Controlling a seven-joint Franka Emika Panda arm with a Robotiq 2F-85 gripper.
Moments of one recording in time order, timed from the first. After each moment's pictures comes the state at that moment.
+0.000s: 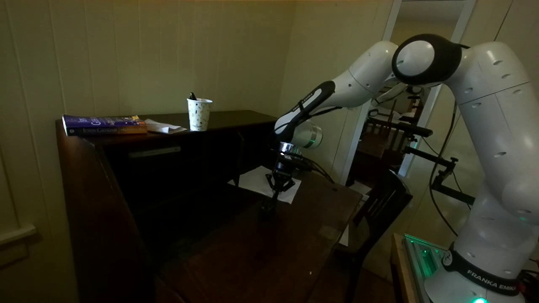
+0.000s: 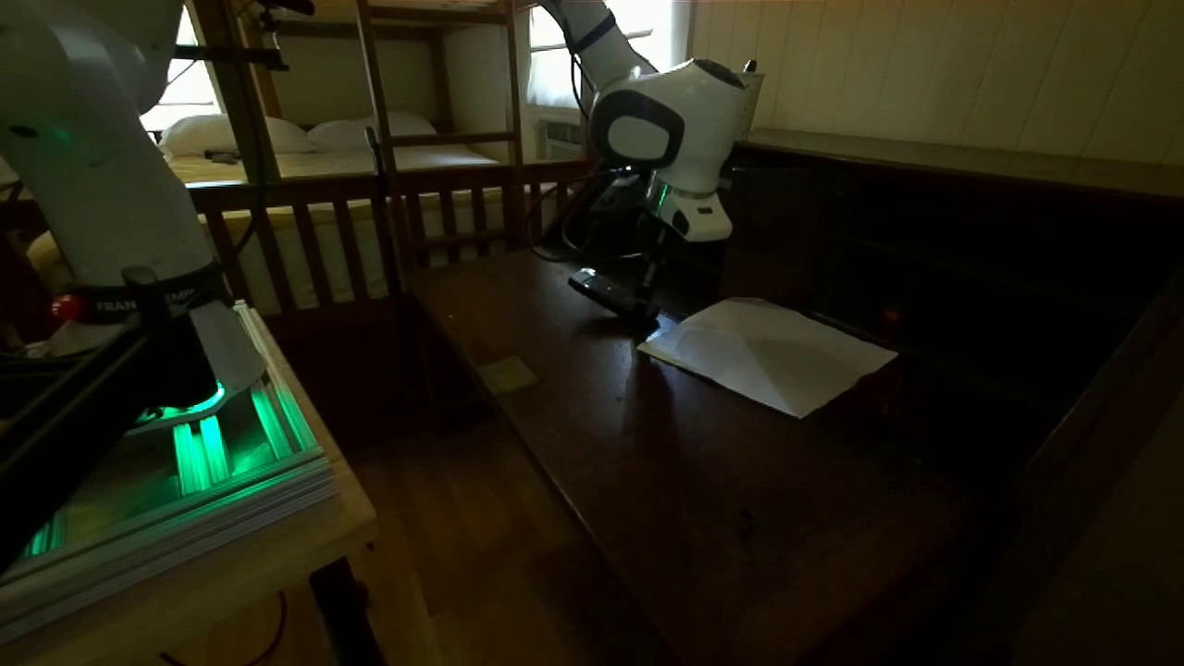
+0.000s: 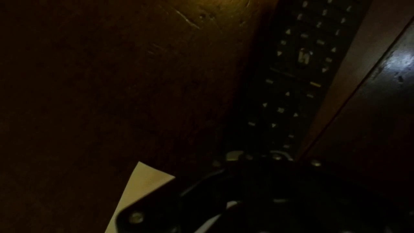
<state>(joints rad) -0.32 0.61 -0.09 -1.90 0.47 2.36 0.26</state>
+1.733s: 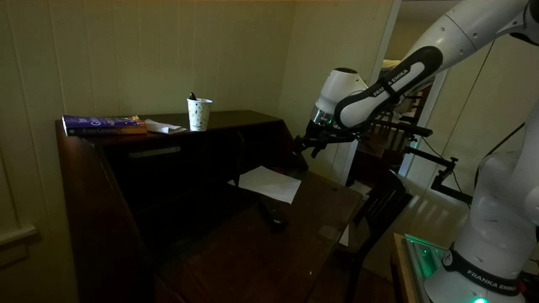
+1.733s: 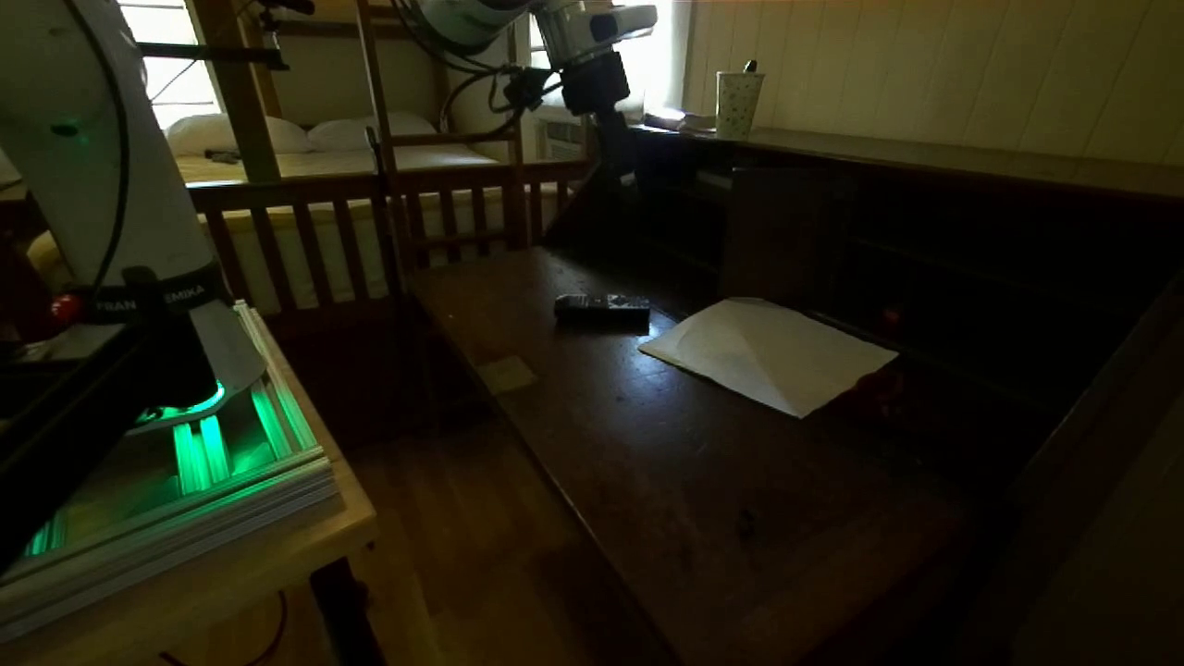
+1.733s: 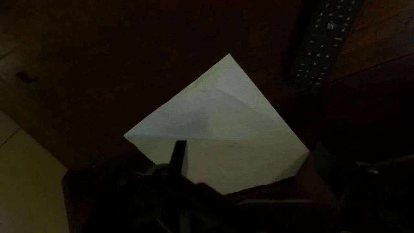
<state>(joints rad) -0.08 -0.07 -0.32 -2.48 -0.37 2.72 0.53</state>
